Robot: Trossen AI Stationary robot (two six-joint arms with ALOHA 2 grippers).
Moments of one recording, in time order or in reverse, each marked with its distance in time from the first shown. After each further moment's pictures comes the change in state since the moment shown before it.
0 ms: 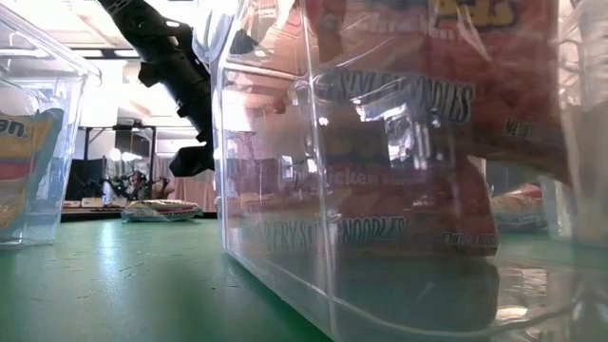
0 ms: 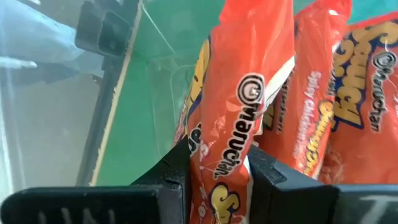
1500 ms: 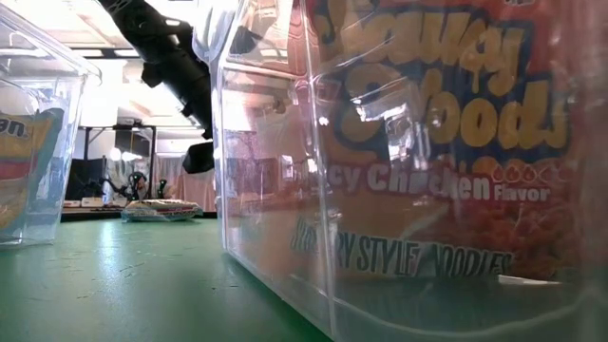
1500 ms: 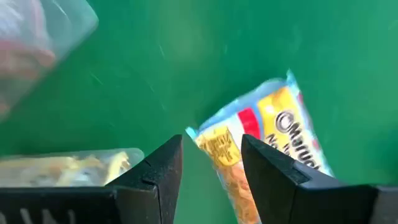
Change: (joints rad) left arm 0.005 0.000 0.000 0.061 0.046 0.155; right arm -0.575 -0.415 -0.505 -0.175 -0.002 -0.069
